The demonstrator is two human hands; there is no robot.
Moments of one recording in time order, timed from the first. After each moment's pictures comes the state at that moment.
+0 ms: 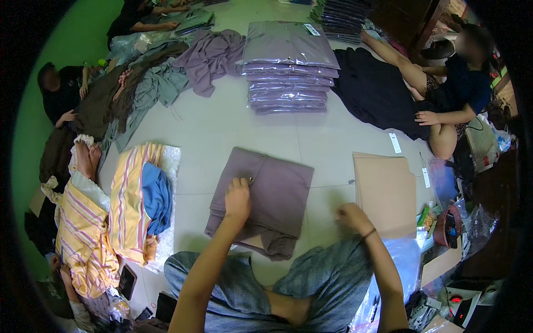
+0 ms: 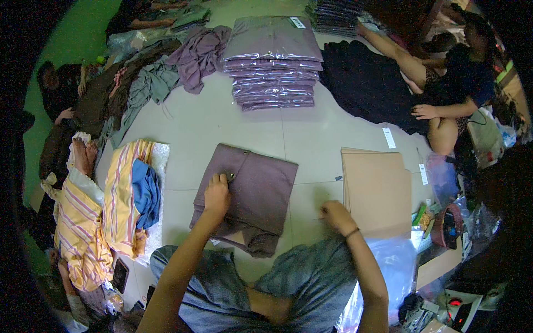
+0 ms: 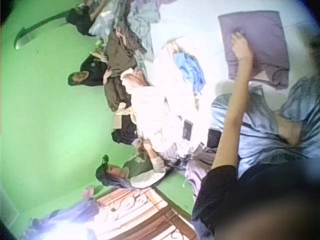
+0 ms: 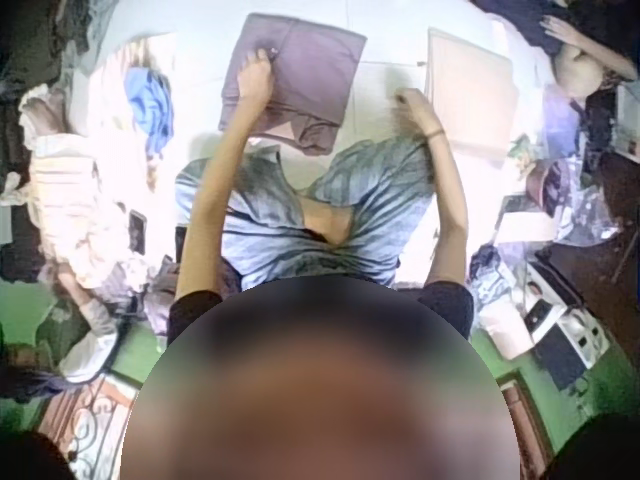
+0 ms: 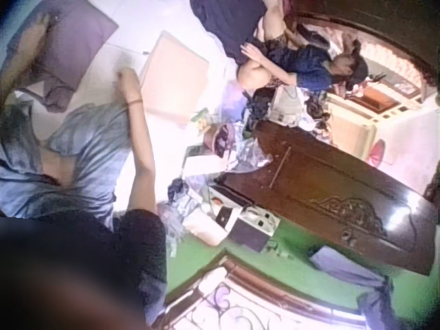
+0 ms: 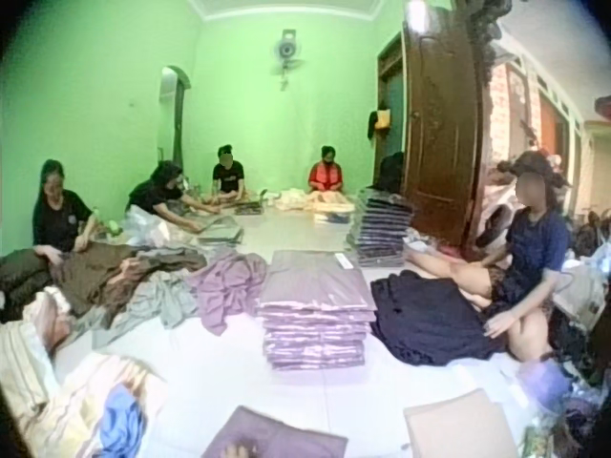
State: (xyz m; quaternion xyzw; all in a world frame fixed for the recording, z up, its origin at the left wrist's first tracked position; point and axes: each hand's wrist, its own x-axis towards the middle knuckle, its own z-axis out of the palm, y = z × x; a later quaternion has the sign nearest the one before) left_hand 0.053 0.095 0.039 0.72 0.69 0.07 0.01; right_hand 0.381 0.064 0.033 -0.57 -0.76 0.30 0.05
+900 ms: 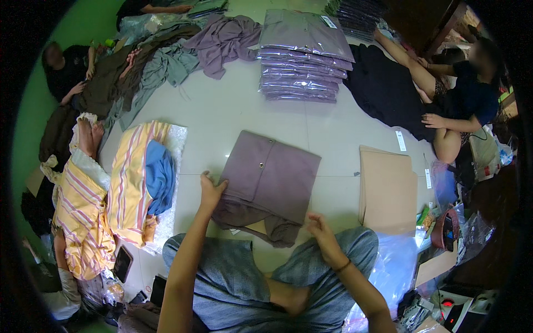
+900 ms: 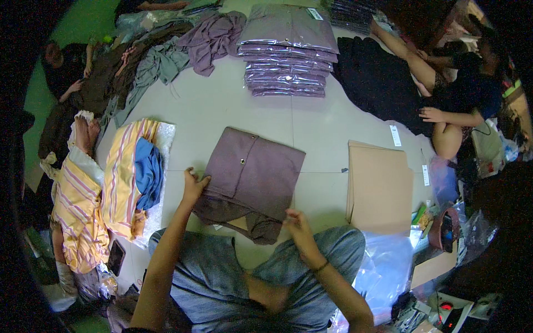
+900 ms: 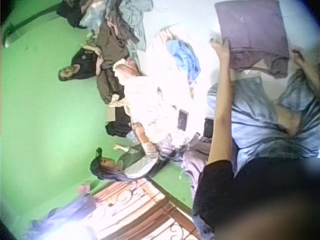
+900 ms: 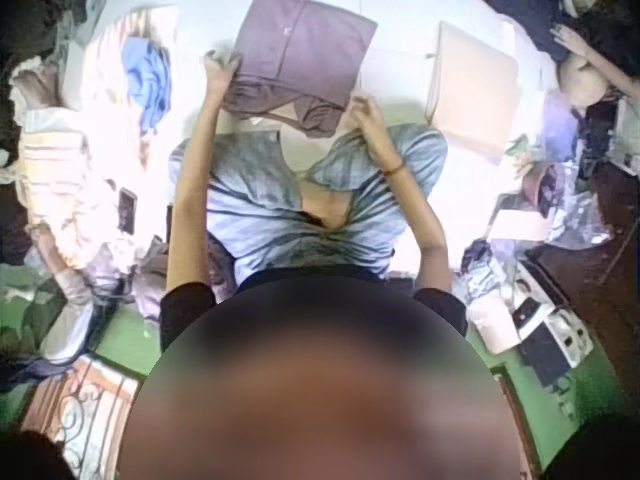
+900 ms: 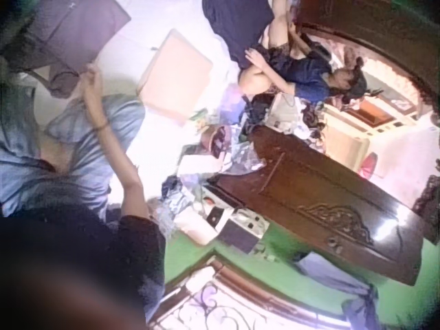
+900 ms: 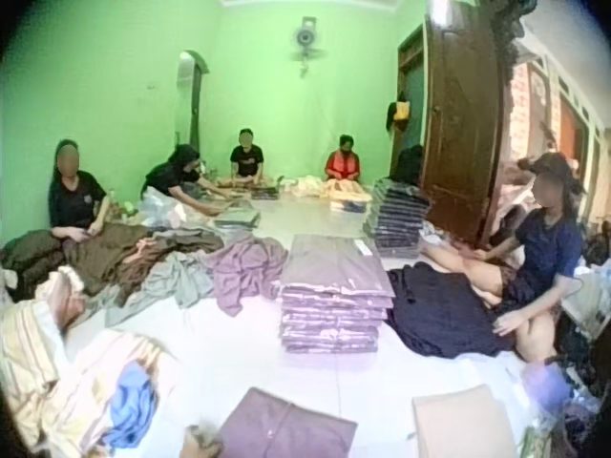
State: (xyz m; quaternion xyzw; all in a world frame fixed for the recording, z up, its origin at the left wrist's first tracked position) left_hand -0.042 0.069 -0.017 0.47 0.75 0.39 0.26; right_hand 0.267 -0.019 0.071 -0.60 -0.37 0.64 0.32
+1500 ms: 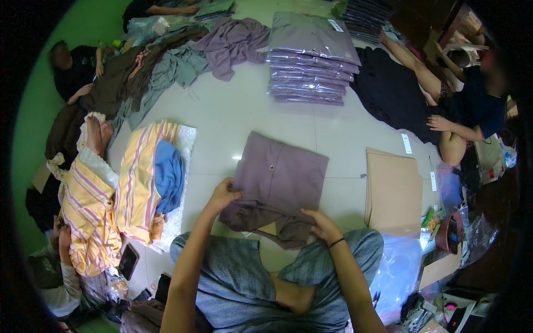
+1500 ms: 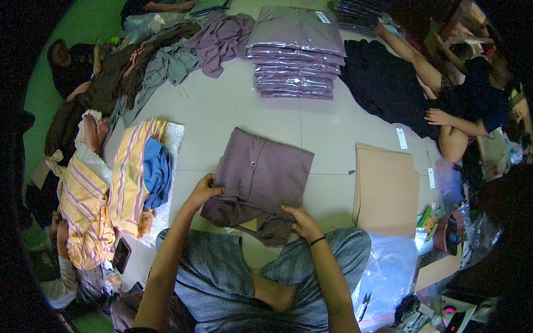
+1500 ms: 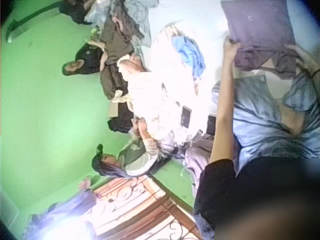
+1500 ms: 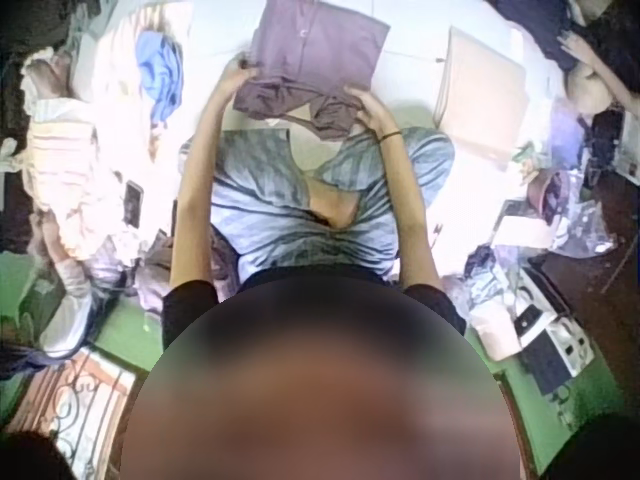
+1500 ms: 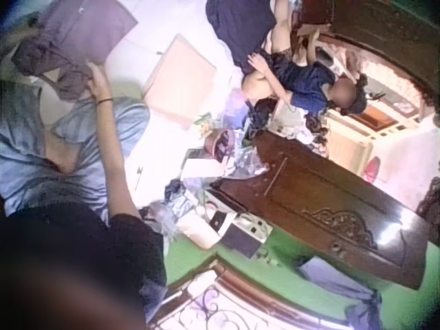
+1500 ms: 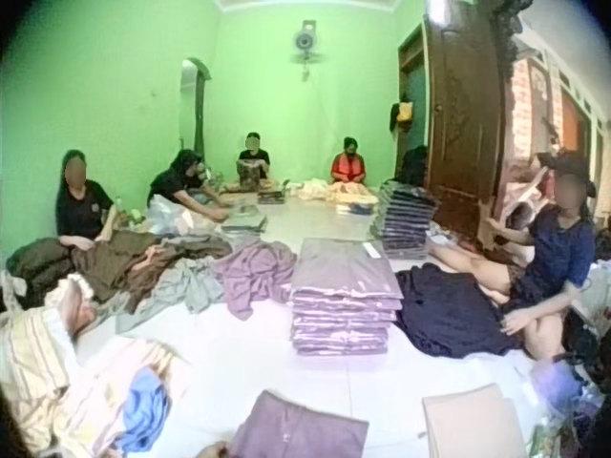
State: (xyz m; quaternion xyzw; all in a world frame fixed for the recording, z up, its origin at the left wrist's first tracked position) left_hand -0.036 0.061 0.029 0.50 0.63 0.32 0.50; right_hand 0.260 0.029 0.011 -0.57 -0.21 0.77 0.20
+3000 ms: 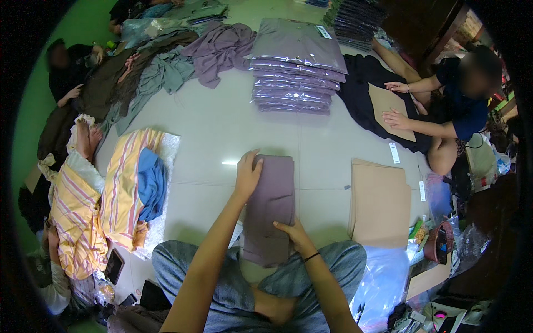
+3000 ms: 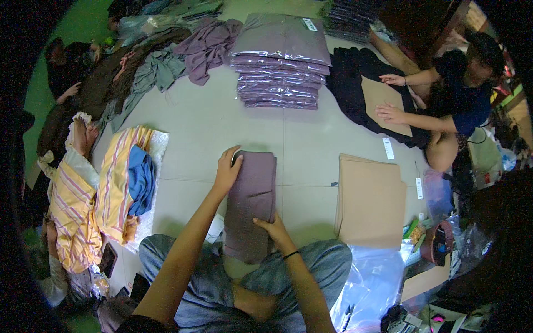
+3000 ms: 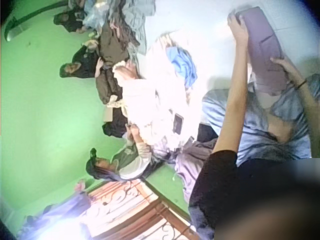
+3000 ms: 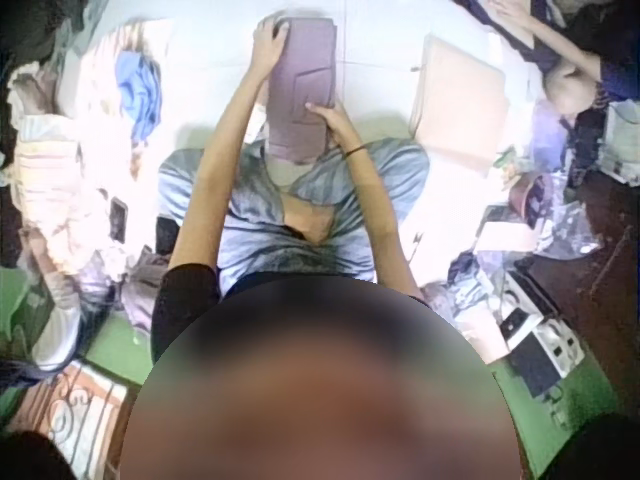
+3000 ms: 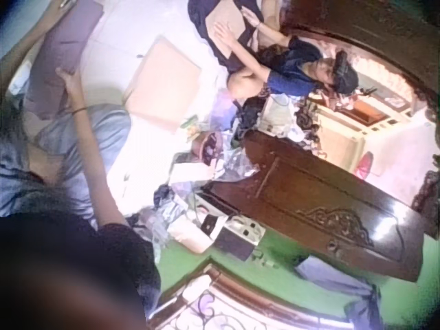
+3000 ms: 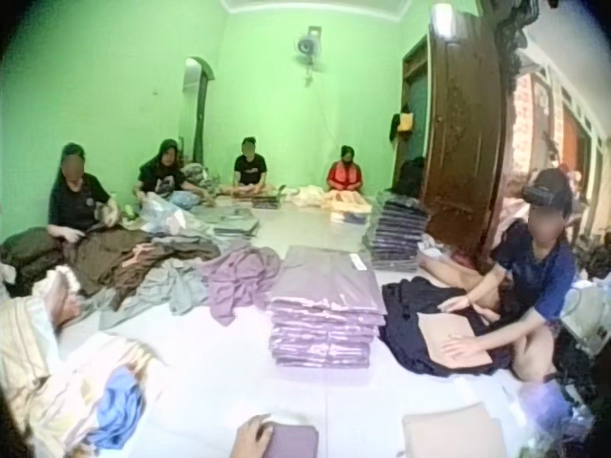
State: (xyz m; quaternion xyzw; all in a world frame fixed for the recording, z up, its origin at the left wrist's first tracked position) left_hand 0.076 0.149 0.012 0.64 0.60 0.45 0.15; right_hand 0.244 0.027 0.010 -0.49 -0.29 0.75 0.34
